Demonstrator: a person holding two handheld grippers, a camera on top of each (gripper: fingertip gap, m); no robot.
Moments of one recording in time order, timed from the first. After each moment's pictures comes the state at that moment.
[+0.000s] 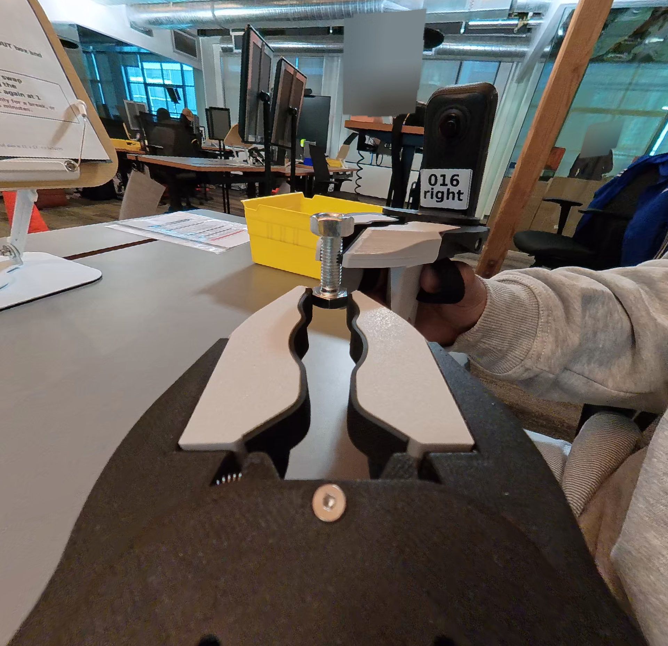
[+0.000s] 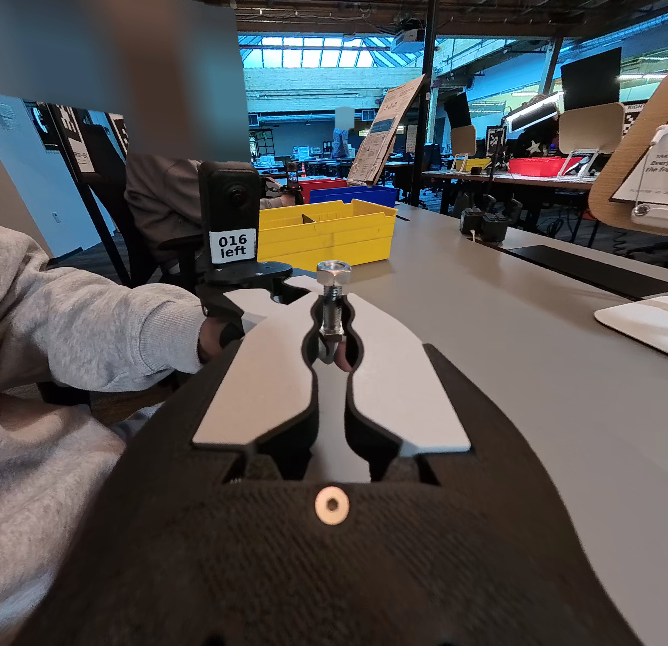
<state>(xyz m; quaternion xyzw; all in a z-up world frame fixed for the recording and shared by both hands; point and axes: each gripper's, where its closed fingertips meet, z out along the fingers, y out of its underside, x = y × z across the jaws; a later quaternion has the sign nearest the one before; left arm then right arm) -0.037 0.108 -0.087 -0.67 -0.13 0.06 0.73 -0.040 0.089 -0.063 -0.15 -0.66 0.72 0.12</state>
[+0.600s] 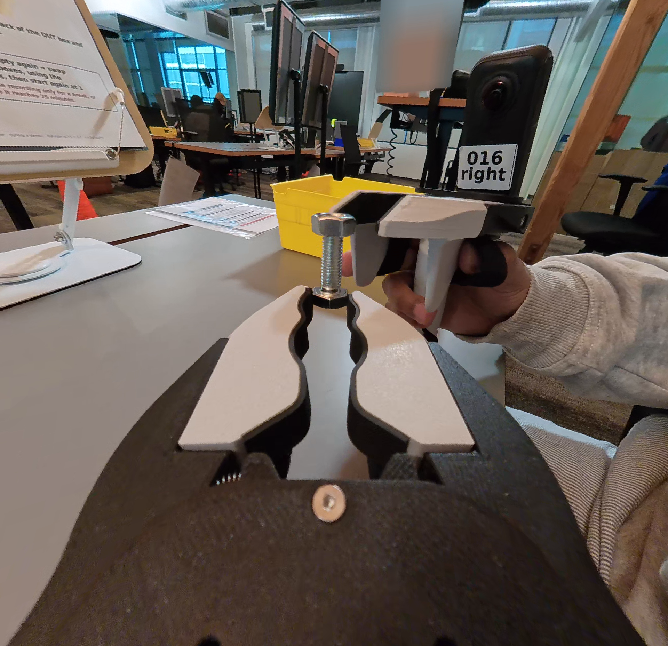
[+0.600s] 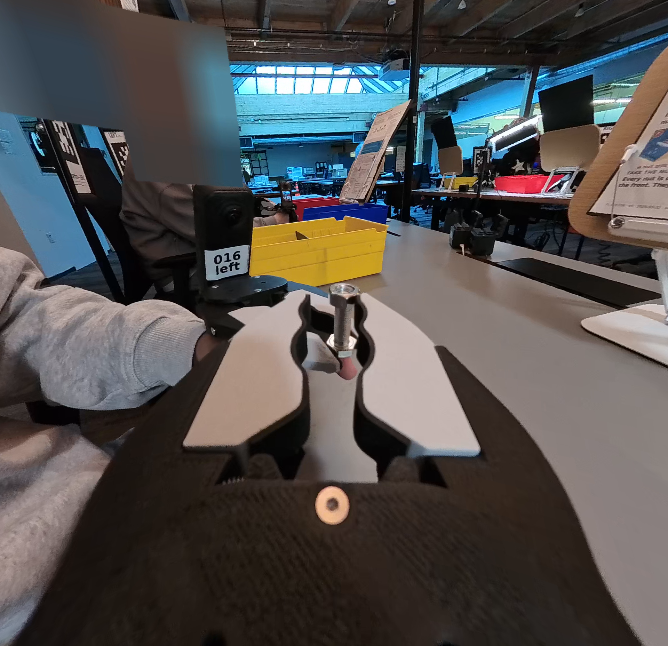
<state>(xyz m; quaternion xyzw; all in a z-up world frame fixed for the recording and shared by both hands) -0.049 0.106 -0.097 -0.69 -0.15 0.10 0.70 -0.044 0.094 -0.056 -0.16 -0.64 0.74 0.13</state>
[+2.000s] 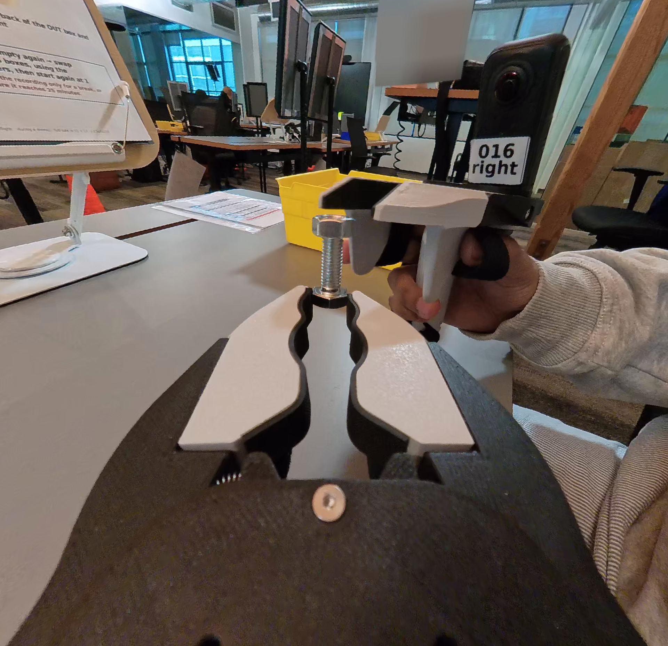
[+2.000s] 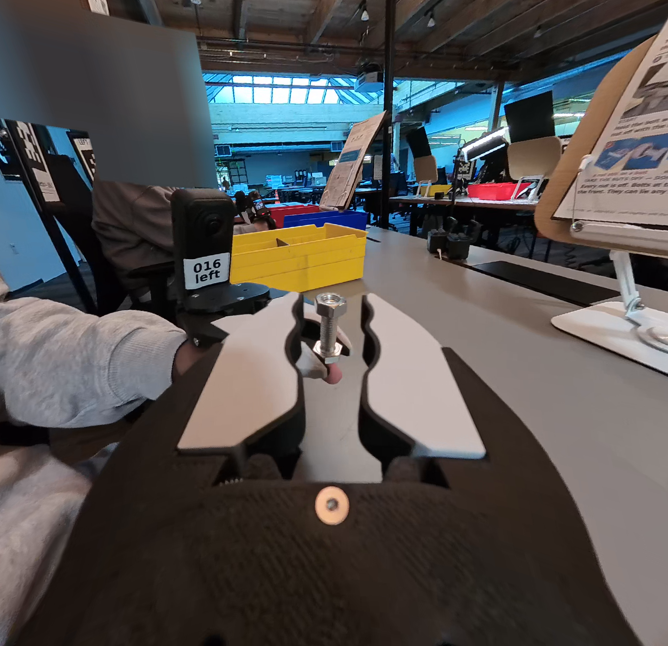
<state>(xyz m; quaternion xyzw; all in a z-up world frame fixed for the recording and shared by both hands) -0.052 0.106 -0.100 -0.69 -0.15 0.11 0.70 -0.053 0.100 -0.054 -0.18 -0.63 0.74 0.16</state>
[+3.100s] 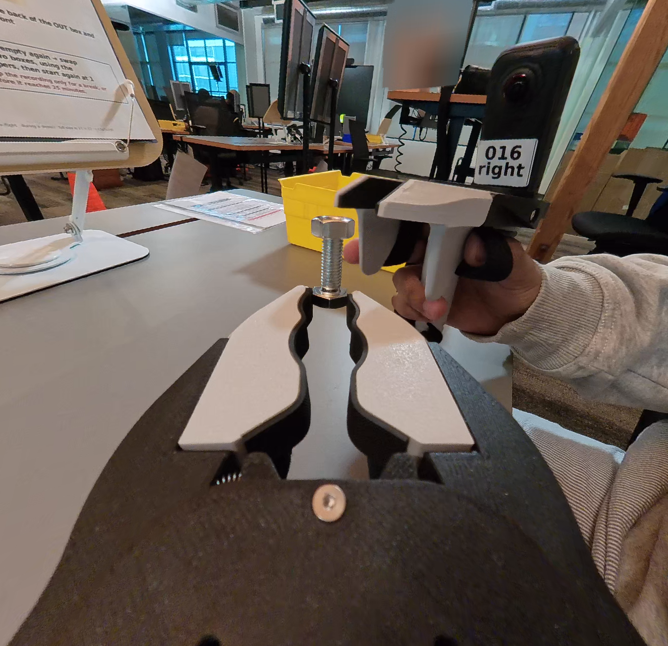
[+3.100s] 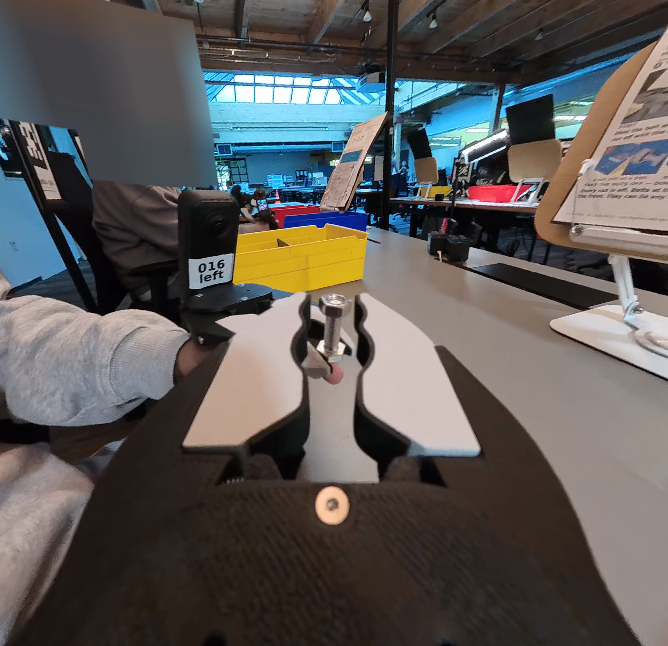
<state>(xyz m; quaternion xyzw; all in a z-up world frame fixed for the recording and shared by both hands) -0.054 0.105 -0.100 -0.69 -0.16 0.10 0.70 -0.051 0.101 -0.052 -0.17 -0.63 0.74 0.16</state>
